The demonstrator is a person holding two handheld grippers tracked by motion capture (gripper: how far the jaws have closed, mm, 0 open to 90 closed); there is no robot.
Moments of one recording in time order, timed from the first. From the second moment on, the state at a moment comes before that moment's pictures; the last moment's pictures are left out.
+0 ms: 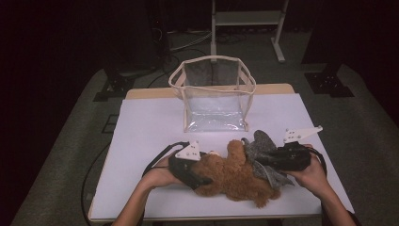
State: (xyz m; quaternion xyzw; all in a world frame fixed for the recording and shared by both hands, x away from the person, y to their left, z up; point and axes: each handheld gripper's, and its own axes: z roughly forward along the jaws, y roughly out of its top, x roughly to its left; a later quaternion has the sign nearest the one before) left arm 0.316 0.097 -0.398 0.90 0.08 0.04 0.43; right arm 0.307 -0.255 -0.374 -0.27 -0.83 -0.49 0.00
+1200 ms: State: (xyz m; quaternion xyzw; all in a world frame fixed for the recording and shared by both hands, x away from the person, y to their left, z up) left arm 0.316 0.126 -0.413 0.87 0.09 0.03 0.48; right arm 0.324 -0.228 -0.381 -0.25 -0.84 -0.47 0.01
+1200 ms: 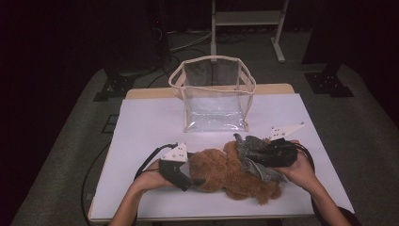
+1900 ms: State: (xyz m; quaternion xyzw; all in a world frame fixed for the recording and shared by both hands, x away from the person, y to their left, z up) left arm 0.316 0.114 -0.406 0.87 0.07 0.05 0.48; right arm 0.321 -0.185 -0.353 -0.20 -0.87 -0.44 -0.03
